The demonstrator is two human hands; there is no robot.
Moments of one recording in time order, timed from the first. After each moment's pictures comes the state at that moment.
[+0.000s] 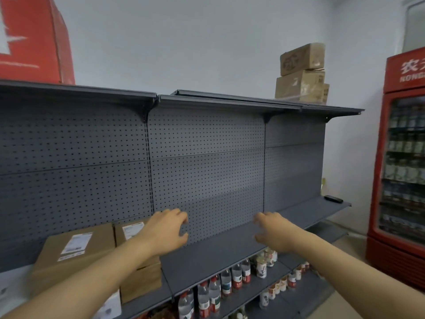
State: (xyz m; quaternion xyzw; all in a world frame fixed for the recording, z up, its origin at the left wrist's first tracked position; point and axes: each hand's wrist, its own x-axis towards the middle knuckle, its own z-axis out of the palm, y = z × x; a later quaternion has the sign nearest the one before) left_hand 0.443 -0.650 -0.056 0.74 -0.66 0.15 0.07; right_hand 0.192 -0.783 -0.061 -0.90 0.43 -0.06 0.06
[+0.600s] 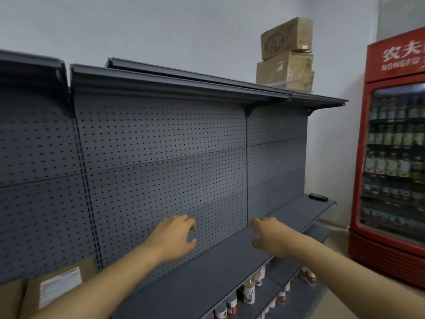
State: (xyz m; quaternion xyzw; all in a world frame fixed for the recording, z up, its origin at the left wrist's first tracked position) left_hand 0.484 -0.935 -0.075 0.68 -0.73 0.10 0.08; right_hand 0.235 -1.027 -0.079 -0.87 0.48 -0.03 0.07
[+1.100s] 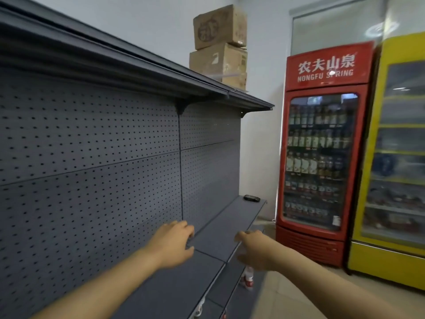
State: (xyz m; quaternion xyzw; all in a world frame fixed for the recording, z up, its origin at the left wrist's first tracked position) left_hand 0.391 -1.197 -0.091 0.54 -0.83 0.09 0.07; right_hand 0.155 -1.197 -0.104 -0.80 0.60 -0.03 0.06
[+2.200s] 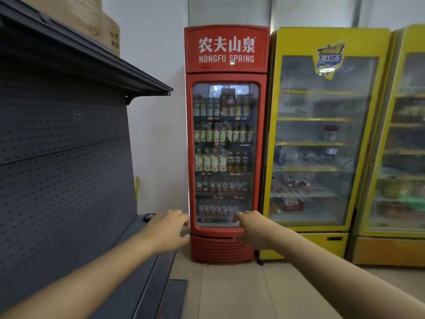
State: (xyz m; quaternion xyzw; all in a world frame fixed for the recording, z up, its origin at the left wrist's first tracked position) left_hand 0.031 -1.632 -0.088 0.32 -0.94 0.05 0.11; right_hand -0.179 -1.524 -0.085 -0.61 0.79 -0.02 0.03
